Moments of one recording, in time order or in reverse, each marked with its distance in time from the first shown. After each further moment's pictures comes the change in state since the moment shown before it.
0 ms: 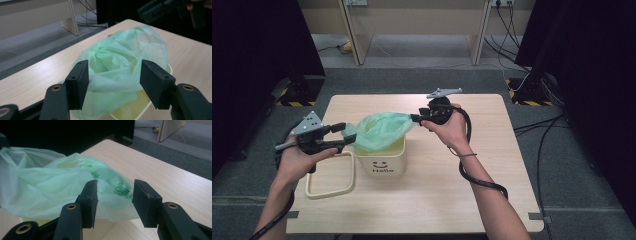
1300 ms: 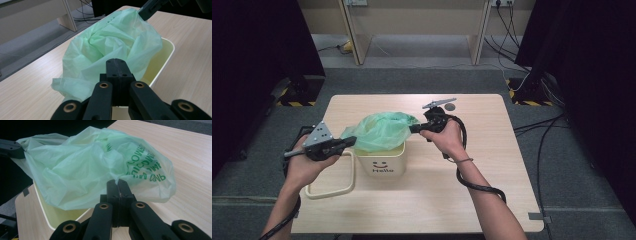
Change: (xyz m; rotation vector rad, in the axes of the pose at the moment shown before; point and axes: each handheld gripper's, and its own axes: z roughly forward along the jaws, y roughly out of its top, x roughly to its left) left arm -0.007 -0.020 0.005 0.033 -0.004 0.096; right arm 0.006 -0.026 0.016 0.114 0.119 0.101
